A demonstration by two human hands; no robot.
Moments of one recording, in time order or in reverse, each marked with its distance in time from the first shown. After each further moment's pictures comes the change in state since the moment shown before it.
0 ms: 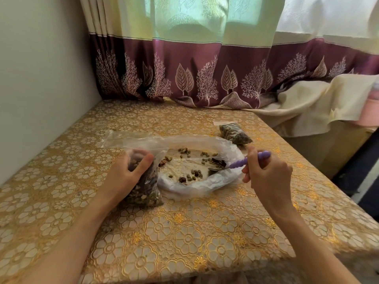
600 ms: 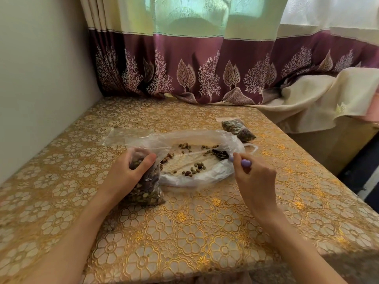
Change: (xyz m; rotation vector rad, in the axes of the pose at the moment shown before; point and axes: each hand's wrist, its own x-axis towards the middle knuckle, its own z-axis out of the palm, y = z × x) left_hand 0.003 -0.004 -0.001 0.001 0.000 -0.031; right_hand -0.012 0.023 0.029 -0.231 0.021 -0.162
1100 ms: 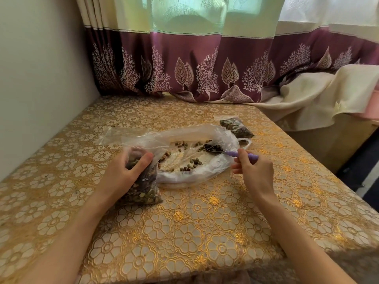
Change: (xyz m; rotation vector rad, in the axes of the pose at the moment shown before) left_hand -0.002 0.005 0.001 0.051 0.022 0.041; right_hand 0.015 0.012 0.006 0.439 -0.106 0.594
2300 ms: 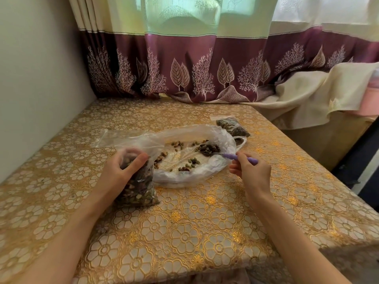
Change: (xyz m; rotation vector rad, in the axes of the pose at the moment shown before) left_hand -0.002 0.006 0.000 -0.155 -0.023 -0.047; right_hand -0.003 0.000 -0.001 0.254 0.043 0.171
